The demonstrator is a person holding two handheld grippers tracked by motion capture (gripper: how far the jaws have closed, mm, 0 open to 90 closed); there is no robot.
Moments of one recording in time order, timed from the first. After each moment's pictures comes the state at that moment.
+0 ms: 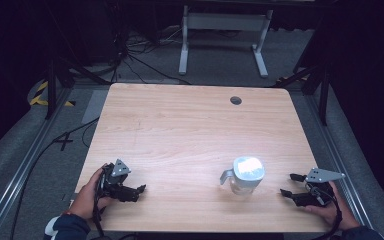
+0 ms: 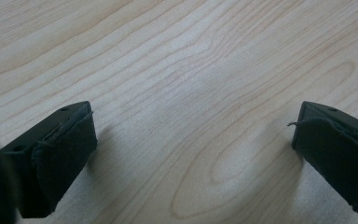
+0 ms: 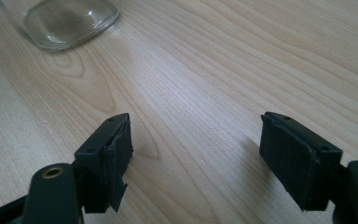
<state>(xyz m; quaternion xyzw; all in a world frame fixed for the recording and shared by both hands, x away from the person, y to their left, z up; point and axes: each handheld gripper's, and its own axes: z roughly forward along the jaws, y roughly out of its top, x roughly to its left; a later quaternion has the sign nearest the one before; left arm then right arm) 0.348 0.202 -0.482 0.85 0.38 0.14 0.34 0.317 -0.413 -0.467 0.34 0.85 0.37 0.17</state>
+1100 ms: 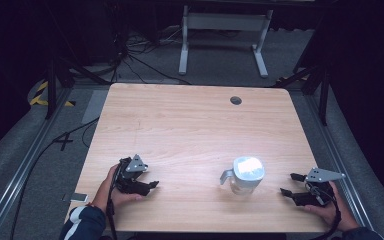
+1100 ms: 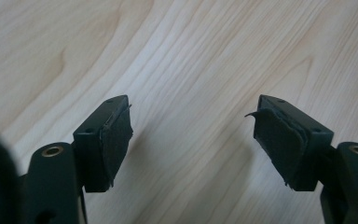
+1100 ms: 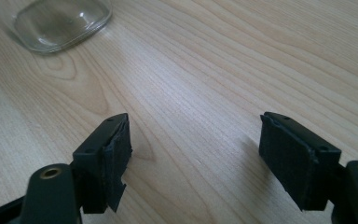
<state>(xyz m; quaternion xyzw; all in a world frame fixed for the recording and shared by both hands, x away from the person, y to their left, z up) 0.364 0.156 -0.462 0.88 0.27 0.11 0.37 0.317 -0.413 -0.467 0.36 0.84 0.37 0.17</state>
